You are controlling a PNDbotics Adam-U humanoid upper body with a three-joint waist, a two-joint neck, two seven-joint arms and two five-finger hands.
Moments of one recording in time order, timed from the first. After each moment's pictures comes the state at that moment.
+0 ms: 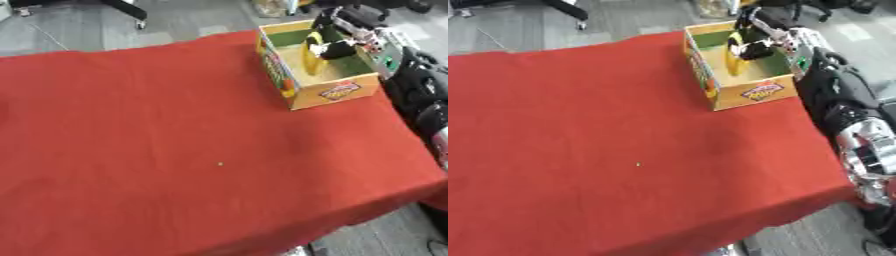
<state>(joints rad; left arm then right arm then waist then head) -0.20 0.33 0.04 -1.98 0.18 0.11 -0.40 -0.87 -0.68 -0.05 -0.66 0.84 -0.49 0.11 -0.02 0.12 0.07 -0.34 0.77</state>
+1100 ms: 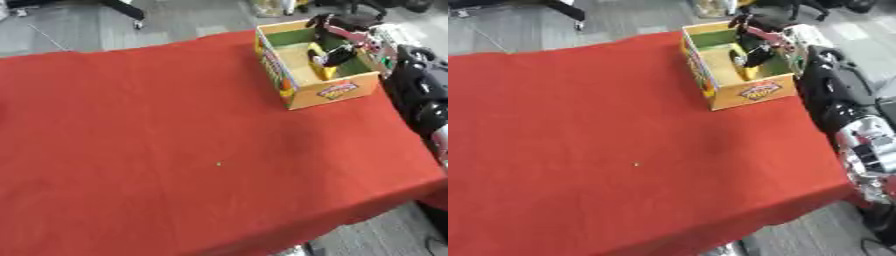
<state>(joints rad) -0.20 0.33 0.04 -1.98 0.18 0.11 -0.40 -0.87 -0.69 -0.05 -0.68 0.96 -0.52 0.19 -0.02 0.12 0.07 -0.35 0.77</state>
